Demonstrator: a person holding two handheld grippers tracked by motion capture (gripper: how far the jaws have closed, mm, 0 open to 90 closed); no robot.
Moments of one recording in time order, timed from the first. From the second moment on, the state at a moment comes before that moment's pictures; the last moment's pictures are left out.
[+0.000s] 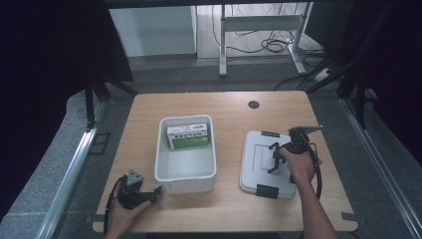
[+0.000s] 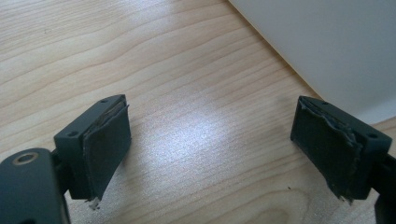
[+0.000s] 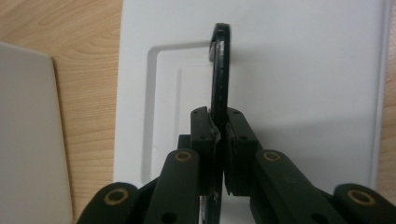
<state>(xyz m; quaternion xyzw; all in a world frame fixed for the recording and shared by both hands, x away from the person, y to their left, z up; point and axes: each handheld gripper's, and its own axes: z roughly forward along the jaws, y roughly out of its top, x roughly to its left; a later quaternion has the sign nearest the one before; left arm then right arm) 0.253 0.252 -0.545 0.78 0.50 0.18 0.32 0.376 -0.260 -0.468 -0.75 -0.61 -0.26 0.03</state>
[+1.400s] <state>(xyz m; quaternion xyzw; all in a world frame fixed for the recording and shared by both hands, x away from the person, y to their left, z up) 0.252 0.251 -0.545 0.78 0.50 0.18 0.32 0.354 -0.249 -0.390 -0.71 -0.63 -0.32 0.03</state>
